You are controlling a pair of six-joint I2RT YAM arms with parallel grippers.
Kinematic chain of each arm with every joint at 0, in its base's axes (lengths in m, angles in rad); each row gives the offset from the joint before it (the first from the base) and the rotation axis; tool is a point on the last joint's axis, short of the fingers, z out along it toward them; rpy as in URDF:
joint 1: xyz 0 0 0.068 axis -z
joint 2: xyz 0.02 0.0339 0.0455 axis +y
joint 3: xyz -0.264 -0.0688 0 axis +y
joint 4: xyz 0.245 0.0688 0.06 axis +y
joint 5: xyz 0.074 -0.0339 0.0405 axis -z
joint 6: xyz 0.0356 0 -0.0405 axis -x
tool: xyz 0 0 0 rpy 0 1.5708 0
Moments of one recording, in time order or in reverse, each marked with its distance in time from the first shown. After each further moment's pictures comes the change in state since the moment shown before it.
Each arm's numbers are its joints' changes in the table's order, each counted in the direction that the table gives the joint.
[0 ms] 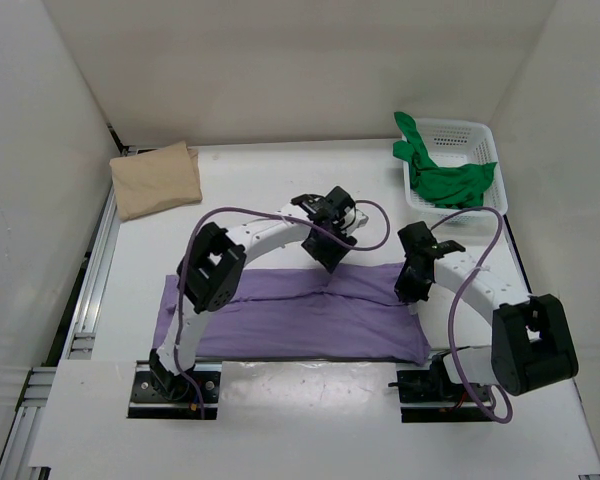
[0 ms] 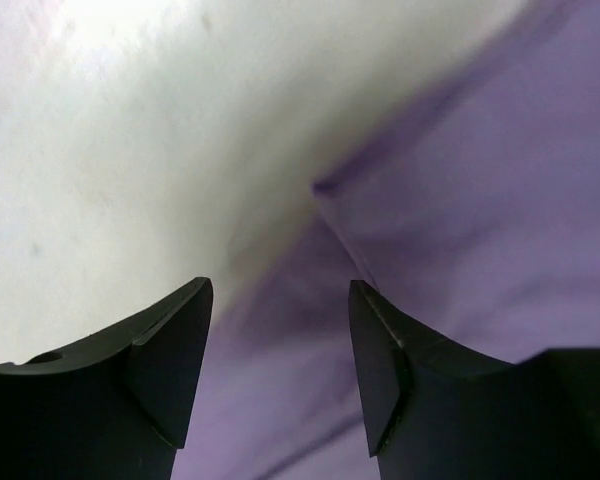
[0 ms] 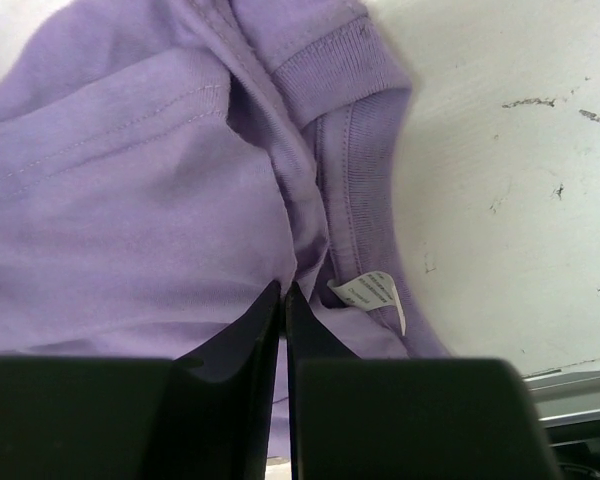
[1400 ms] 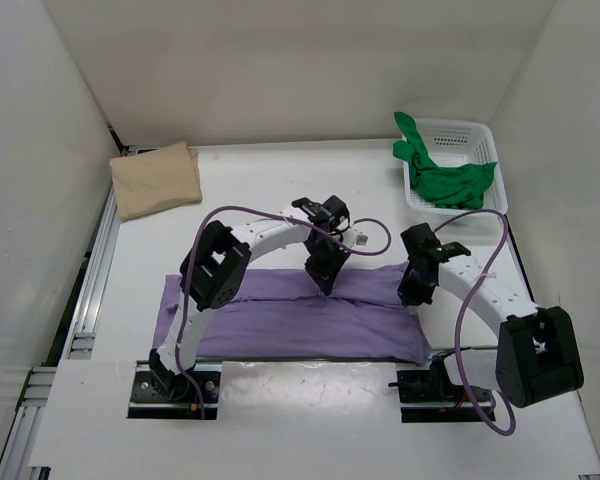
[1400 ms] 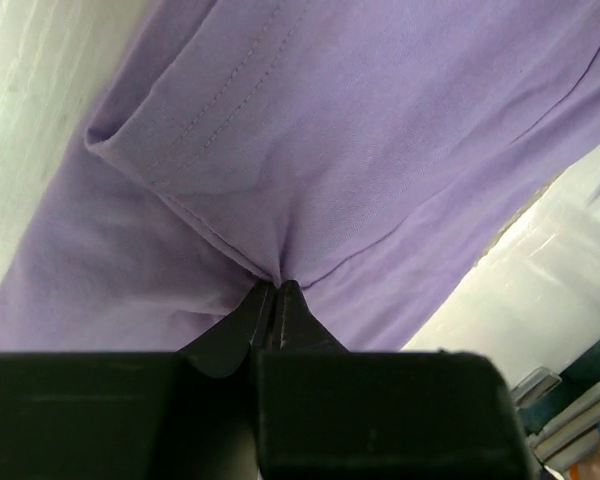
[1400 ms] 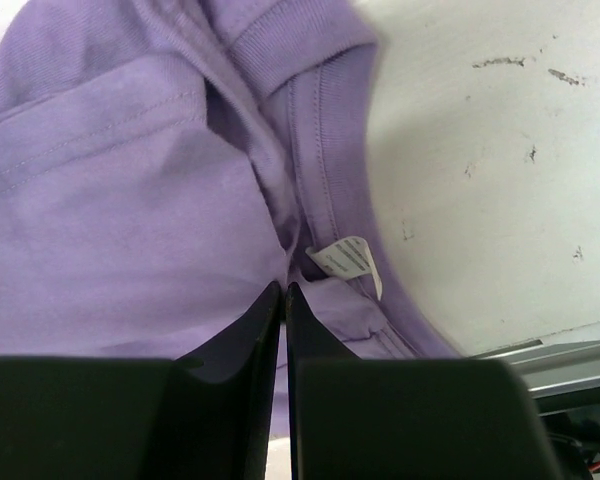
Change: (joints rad) left arm -0.013 0.000 0.050 0.148 0.407 0.004; right arm 0.000 -0.053 0.000 0.069 0.001 0.000
